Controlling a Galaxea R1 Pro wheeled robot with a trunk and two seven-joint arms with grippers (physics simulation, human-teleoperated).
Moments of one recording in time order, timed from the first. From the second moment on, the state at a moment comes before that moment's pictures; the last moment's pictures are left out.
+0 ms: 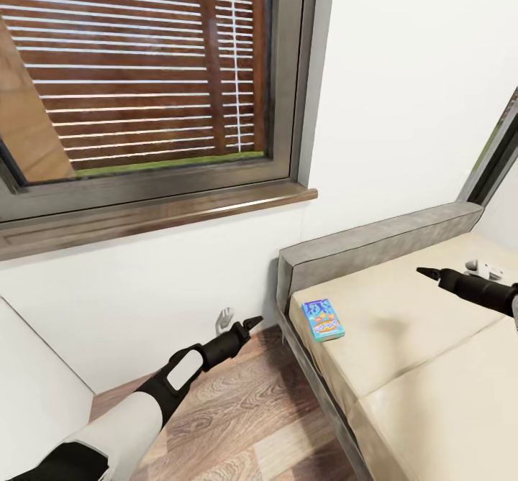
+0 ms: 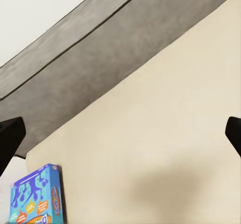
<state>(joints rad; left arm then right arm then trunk) -0.76 -0.09 -0.29 -0.37 1.06 0.35 -0.51 -0.71 -0.41 -0.44 -1.17 -0.25 0.91 0.47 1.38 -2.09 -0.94</state>
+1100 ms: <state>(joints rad) -0.80 -0.07 -0.28 -0.37 1.05 0.36 -0.58 -0.68 -0.40 -0.44 -1.24 -0.25 0.94 0.47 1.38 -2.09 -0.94</state>
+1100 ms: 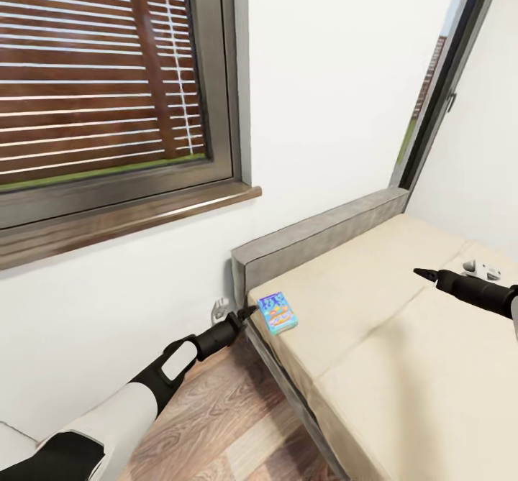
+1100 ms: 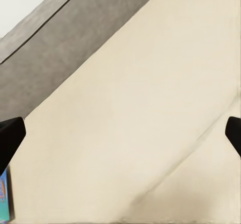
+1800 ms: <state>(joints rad) -0.79 -0.06 -0.28 -0.37 1.05 0.36 -0.60 -0.65 -0.38 -0.44 -1.30 -0.26 0.94 0.47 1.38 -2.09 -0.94</state>
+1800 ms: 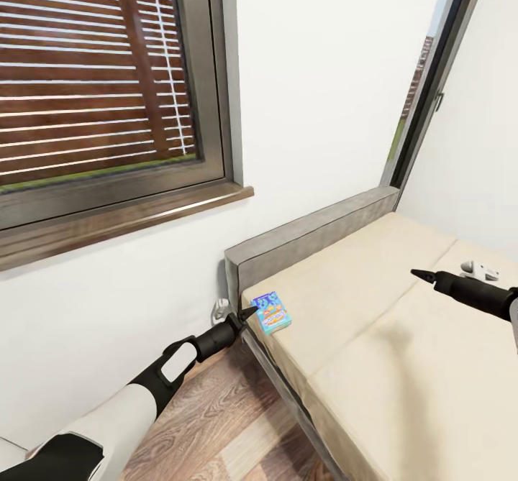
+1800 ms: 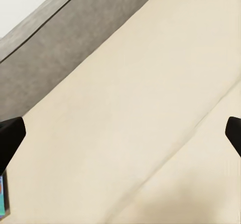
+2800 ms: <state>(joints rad) -0.79 -0.04 -0.27 -0.38 1.06 0.40 -0.60 -0.63 -0.35 -0.44 -1.35 -0.25 0.98 0.47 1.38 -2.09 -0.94</state>
